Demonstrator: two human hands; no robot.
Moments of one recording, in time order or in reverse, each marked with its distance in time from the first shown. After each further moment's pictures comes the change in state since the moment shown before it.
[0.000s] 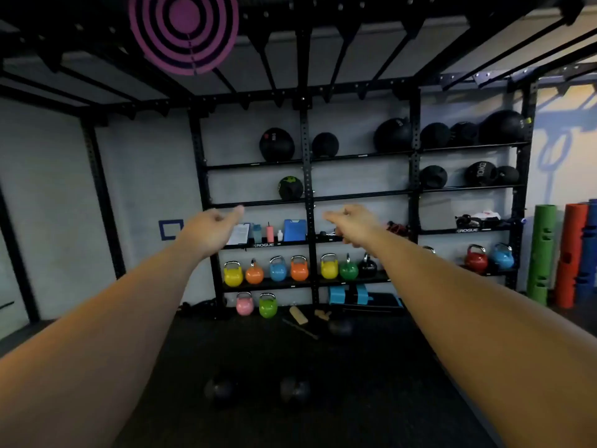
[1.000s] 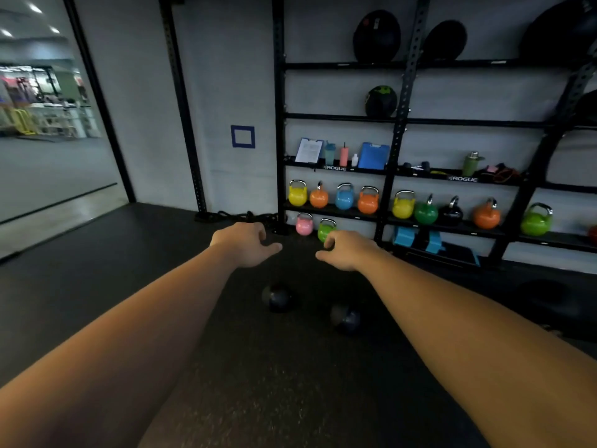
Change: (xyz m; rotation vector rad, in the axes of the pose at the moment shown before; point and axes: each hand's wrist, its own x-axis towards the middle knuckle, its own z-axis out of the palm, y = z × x) left_hand 0.020 -0.254 0.094 0.520 -0.407 -0.210; right_hand 0.073 0.112 0.330 -0.691 -0.557 -0.118
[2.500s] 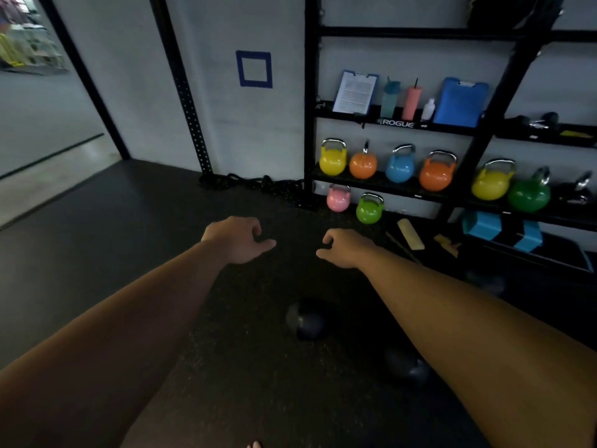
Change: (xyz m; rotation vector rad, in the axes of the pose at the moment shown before) left_hand 0.655 -0.235 0.123 -0.002 -0.195 -0.036; right_hand 0.699 -0.027 0.173 0.102 -0.333 0.042
